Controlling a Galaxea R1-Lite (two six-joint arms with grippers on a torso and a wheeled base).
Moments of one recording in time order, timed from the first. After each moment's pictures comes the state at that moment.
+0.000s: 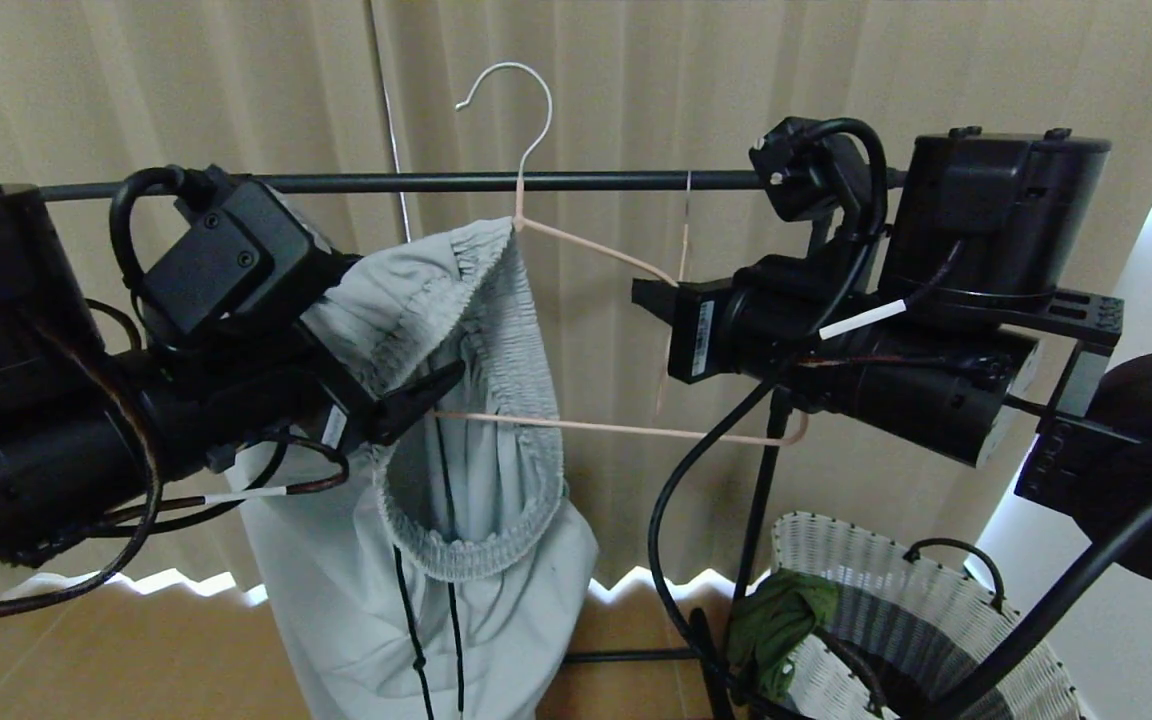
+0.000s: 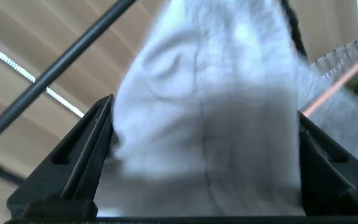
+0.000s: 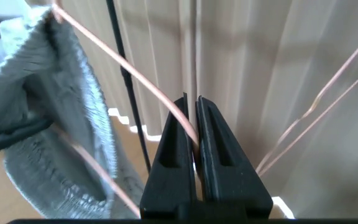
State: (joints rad) left arm -0.46 1.43 -0.76 -0.59 -0.10 0.62; right arm 0.73 1.73 -1.14 -0.51 -0.10 0.17
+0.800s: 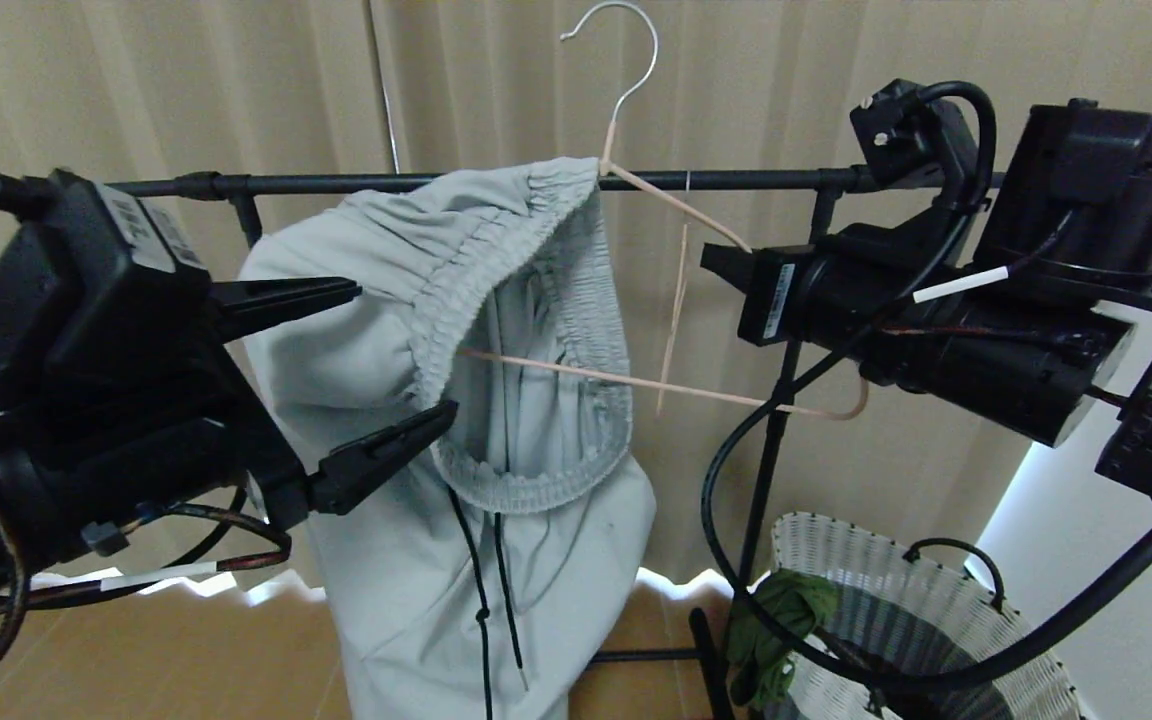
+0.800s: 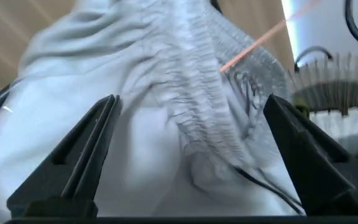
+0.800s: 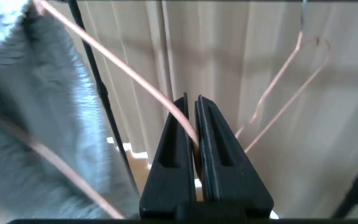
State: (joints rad) left arm -0.50 1.27 -0.66 -0.59 -0.23 0.50; right arm 0.65 1.66 -1.08 -0.55 -0.11 0.18
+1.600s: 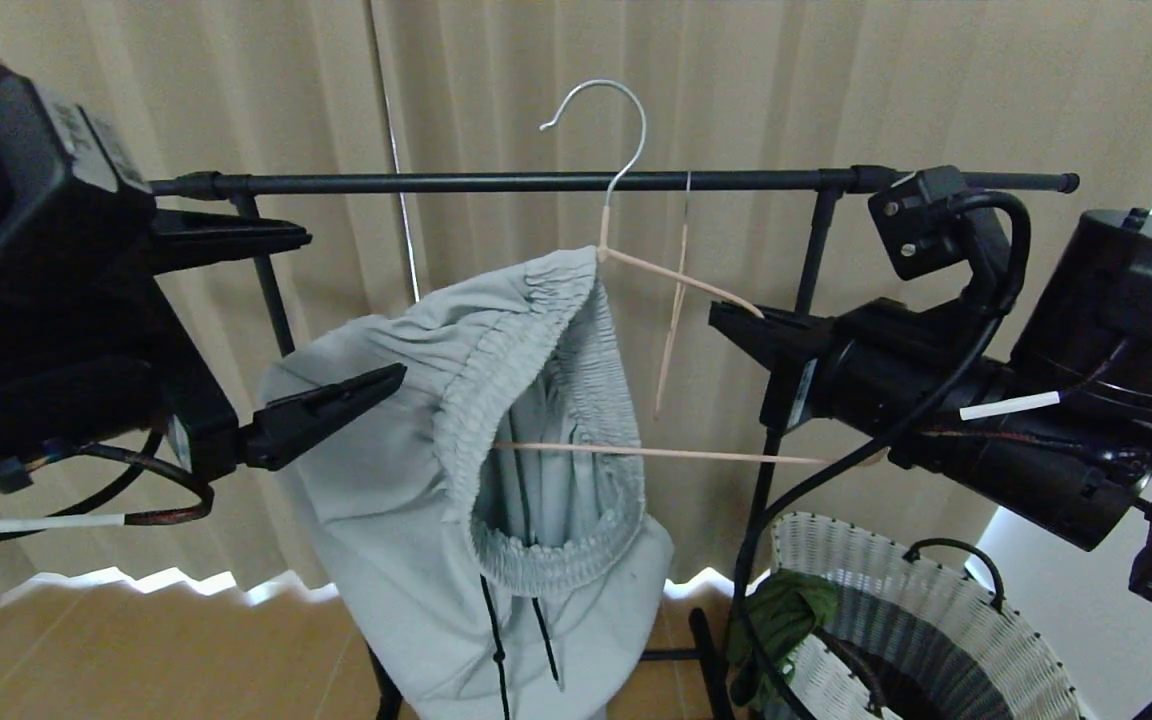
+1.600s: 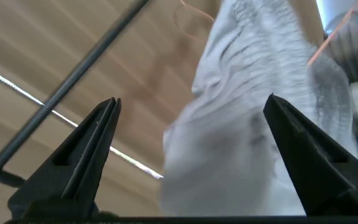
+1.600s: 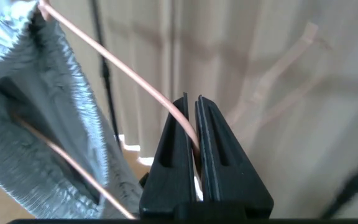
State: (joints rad) left arm -0.44 1.24 -0.88 -0.26 -0.23 0.67; right arm 0.66 1.61 -0.83 -0.78 -0.05 0.06
